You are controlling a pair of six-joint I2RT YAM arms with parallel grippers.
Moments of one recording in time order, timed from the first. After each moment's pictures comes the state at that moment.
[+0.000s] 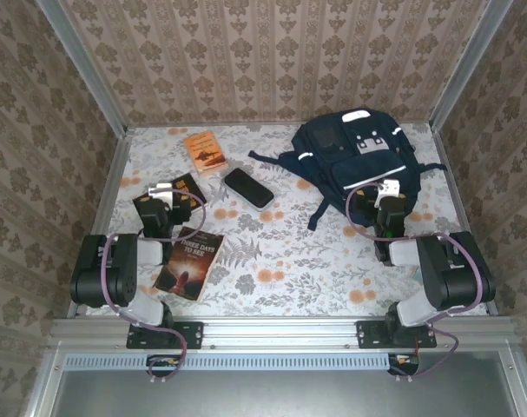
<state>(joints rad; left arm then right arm) -0.04 1.54 0.37 0.79 -0.13 0.10 0.05 1.52 0.36 0.81 0.24 0.06</state>
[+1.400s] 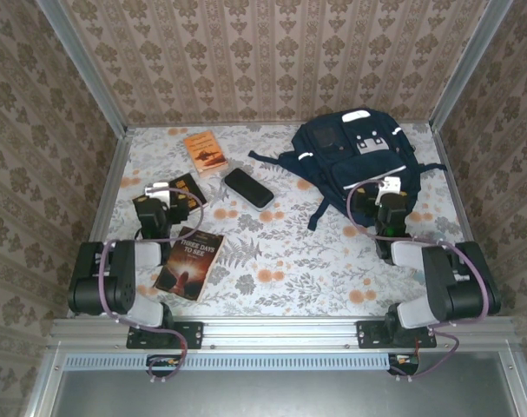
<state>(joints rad) -0.04 1.46 0.37 0.72 -0.15 0.08 0.06 1.41 0.40 0.65 0.26 0.06</state>
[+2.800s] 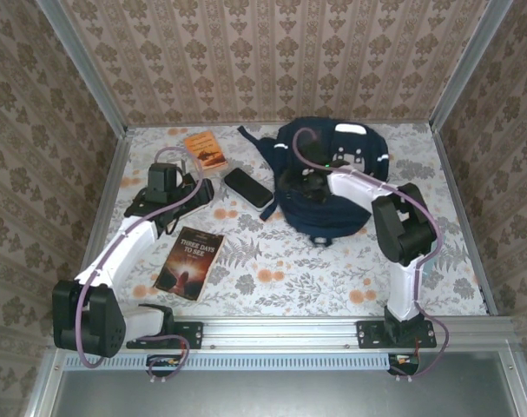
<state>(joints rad) -0.25 1.23 0.86 -0.34 0.02 -0.34 0.46 1.99 1.44 -0.46 -0.10 0.74</state>
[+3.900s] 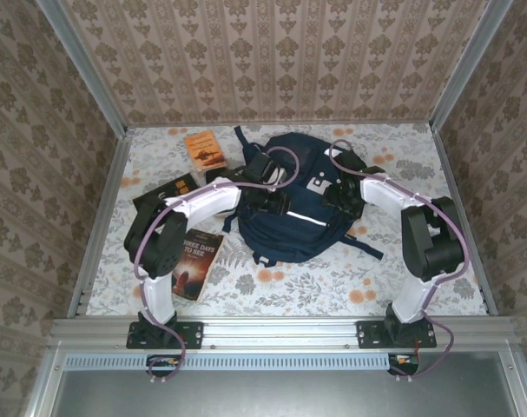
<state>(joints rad) -0.72 1.92 1.40 -0.52 0.21 -0.36 0.26 1.80 1.20 -0.66 0.02 0.63</state>
